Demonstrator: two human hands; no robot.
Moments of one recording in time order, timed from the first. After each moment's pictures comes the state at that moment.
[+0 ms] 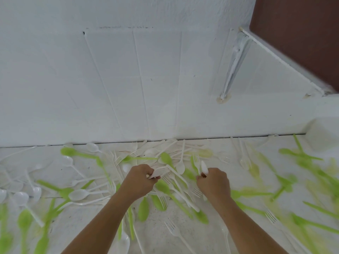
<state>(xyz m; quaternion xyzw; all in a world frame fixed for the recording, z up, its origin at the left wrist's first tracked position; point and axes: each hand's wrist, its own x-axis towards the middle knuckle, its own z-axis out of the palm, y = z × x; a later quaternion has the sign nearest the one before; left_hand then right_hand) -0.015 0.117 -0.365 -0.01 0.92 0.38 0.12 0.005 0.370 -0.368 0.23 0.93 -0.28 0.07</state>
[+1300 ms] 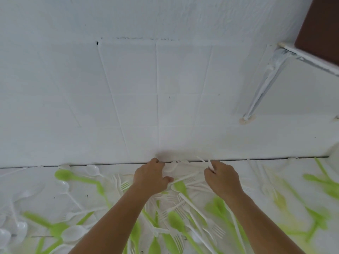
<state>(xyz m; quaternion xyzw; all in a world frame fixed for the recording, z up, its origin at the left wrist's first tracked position) -0.129 0.115 -0.377 0.07 0.98 0.12 0.11 -0.094 0.358 -0.357 0.11 0.95 -0.28 -0.01</state>
